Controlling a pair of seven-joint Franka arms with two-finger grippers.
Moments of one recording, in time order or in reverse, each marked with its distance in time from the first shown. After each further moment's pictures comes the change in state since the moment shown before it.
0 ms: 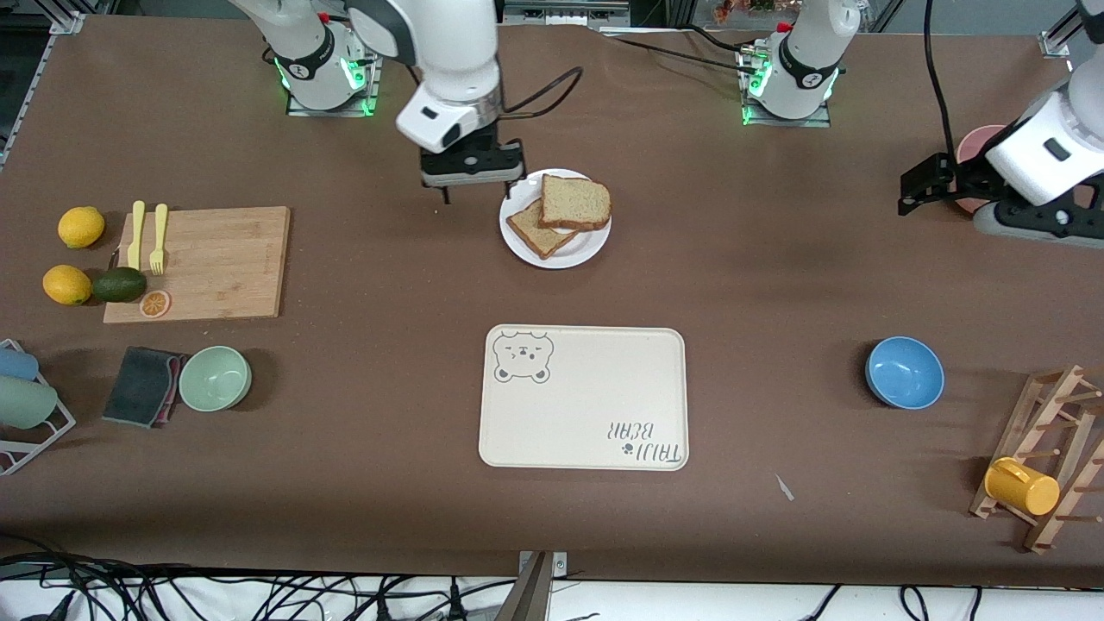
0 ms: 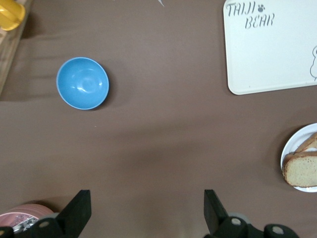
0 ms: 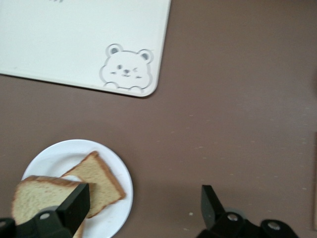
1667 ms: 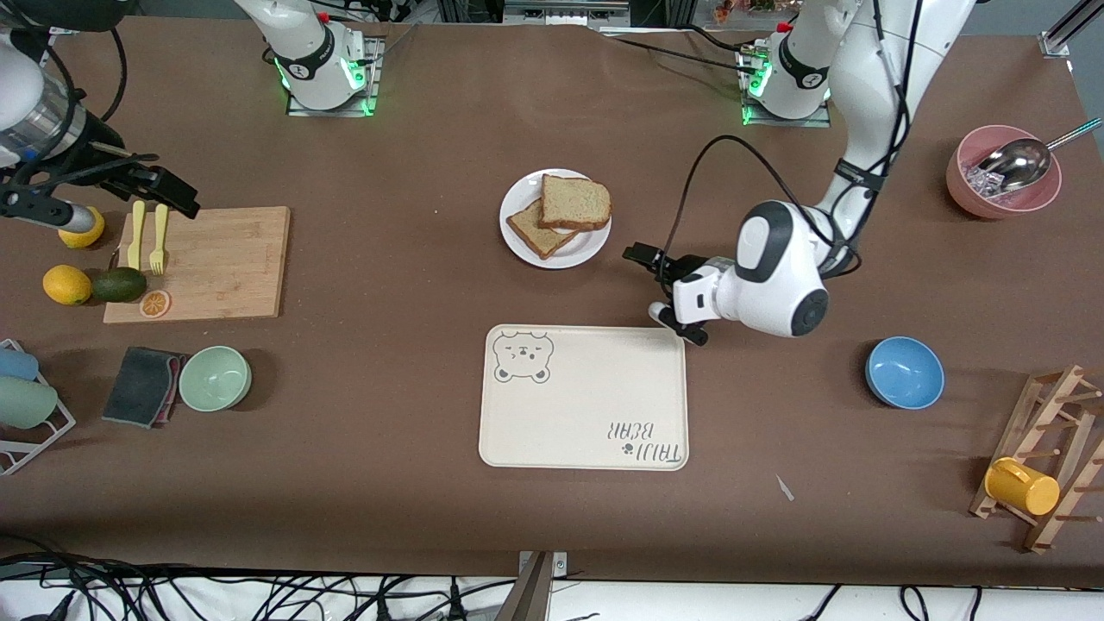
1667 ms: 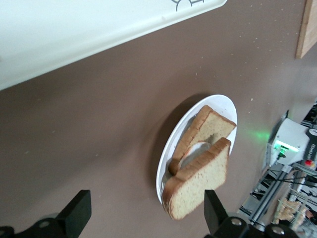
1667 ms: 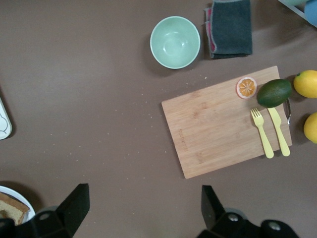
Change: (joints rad) left arm -0.153 0.540 -0.184 -0.229 -0.659 0.479 0.344; right arm -0.287 -0.160 -0.466 0.144 0.240 -0.409 -0.471
